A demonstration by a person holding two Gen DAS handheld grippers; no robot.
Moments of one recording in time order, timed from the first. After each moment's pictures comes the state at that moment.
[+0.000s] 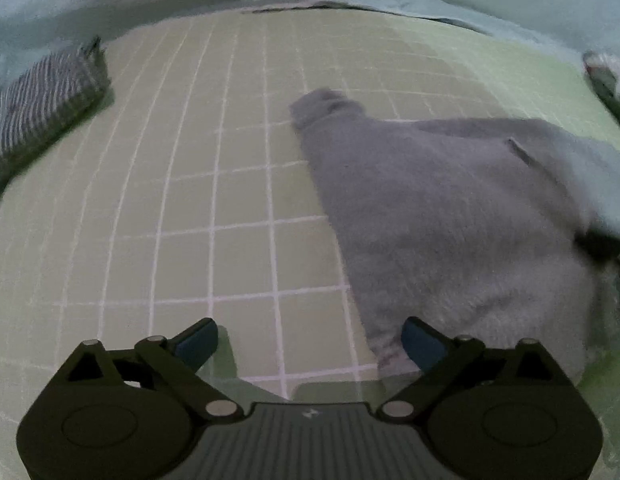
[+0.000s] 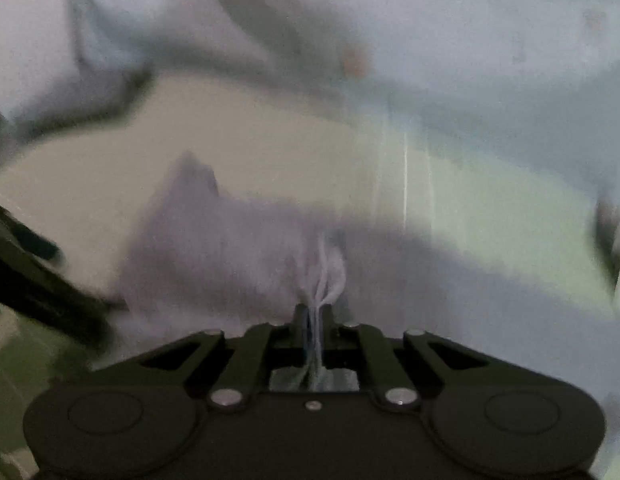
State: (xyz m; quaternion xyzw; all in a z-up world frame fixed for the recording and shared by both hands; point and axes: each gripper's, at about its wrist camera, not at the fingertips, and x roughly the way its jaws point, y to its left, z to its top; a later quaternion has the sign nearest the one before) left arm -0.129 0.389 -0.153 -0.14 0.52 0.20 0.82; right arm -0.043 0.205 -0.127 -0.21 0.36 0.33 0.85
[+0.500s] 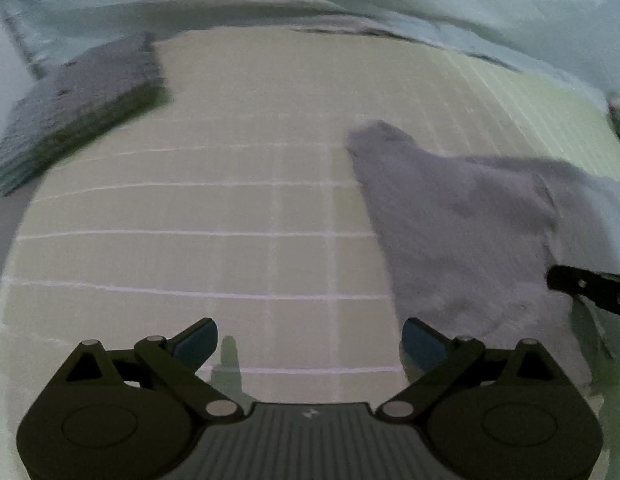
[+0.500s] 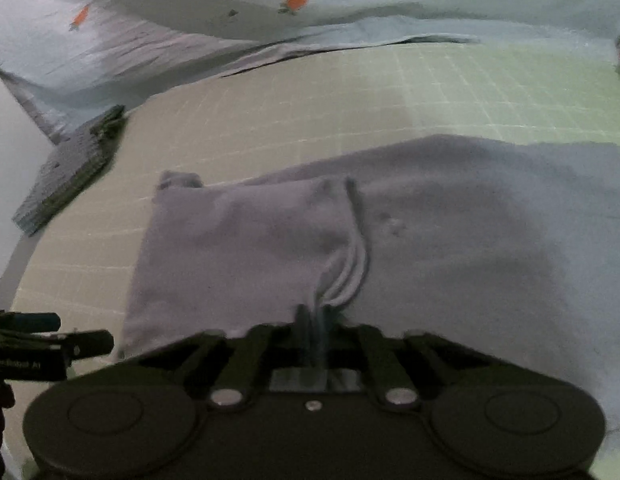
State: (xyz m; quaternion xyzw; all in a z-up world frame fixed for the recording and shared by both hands) left arm -0.163 0.407 -0.130 -0.17 0.48 0.27 0.82; right arm -0.009 0.205 -0.153 -0.04 0.45 0.36 0.82
